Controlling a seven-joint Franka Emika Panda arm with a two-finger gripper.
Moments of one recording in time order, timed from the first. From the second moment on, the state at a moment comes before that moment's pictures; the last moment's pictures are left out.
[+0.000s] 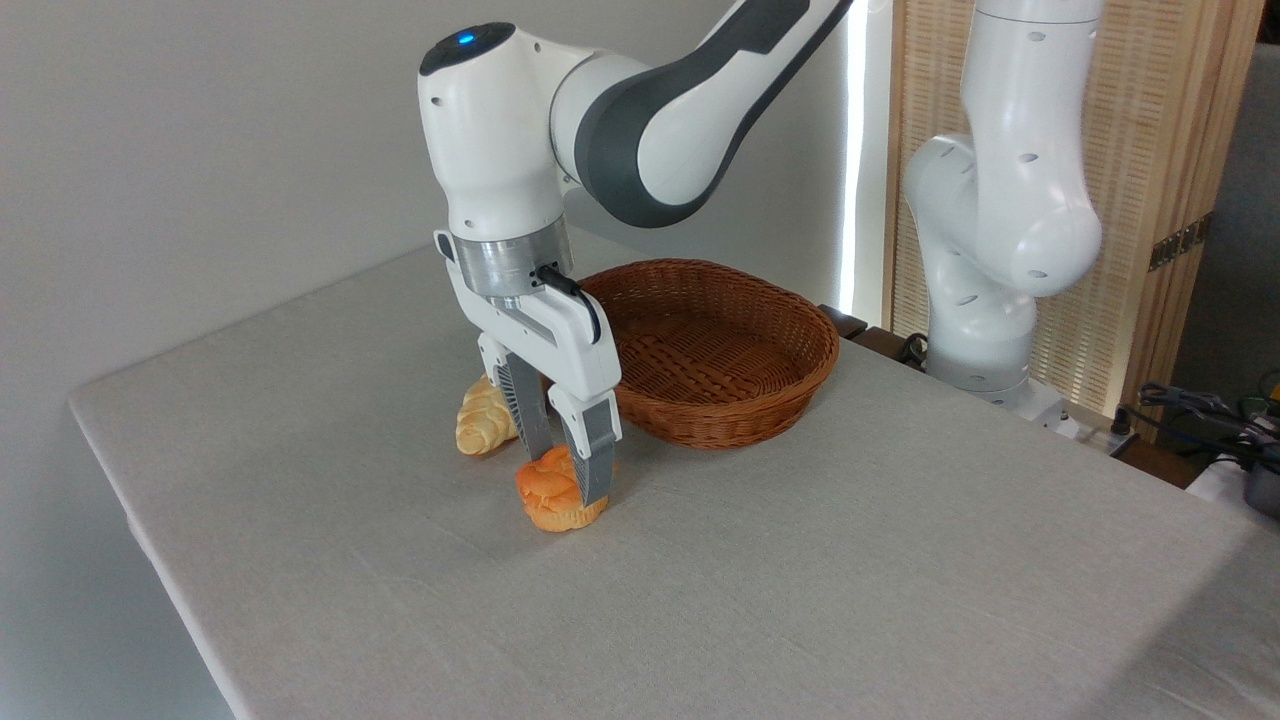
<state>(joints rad) -0.44 -0.11 0.24 -2.19 0.04 2.08 0.60</state>
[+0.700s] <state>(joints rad) -0.48 -0.11 0.24 -2.22 0.04 2.08 0.60</state>
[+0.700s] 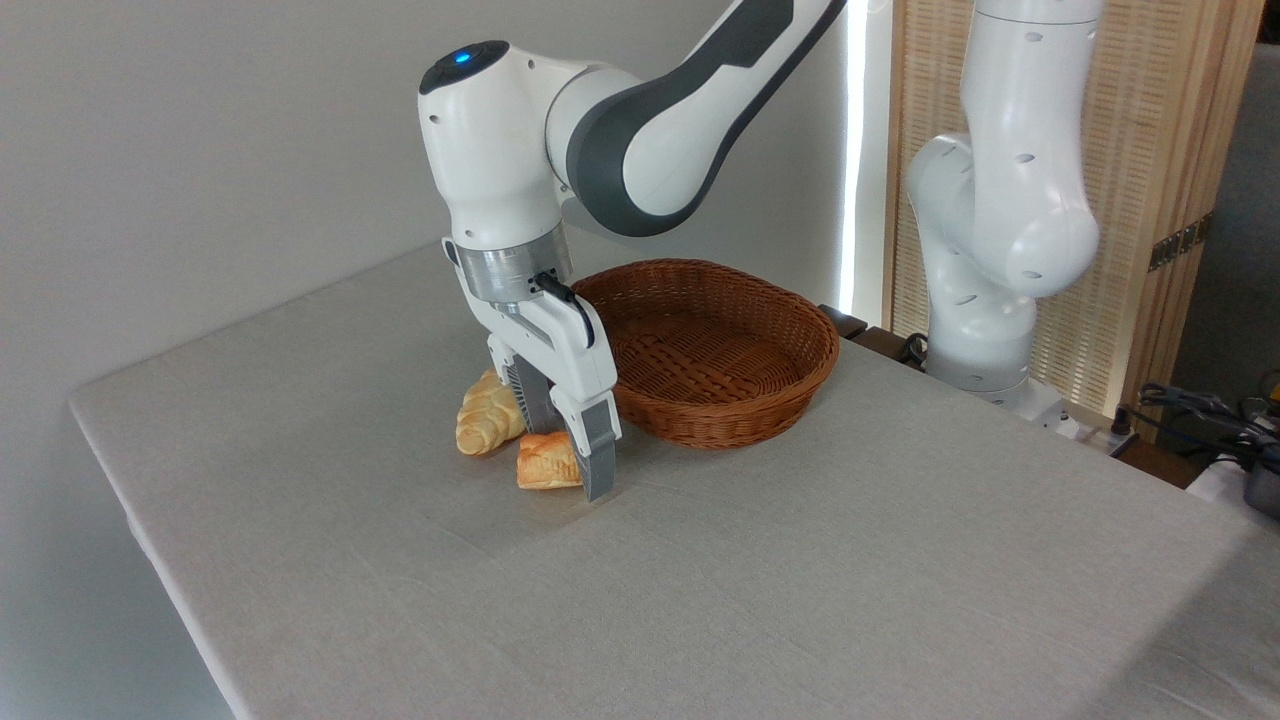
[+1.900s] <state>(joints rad) -0.48 -0.13 0.24 -2.17 0.04 2.09 0.60</state>
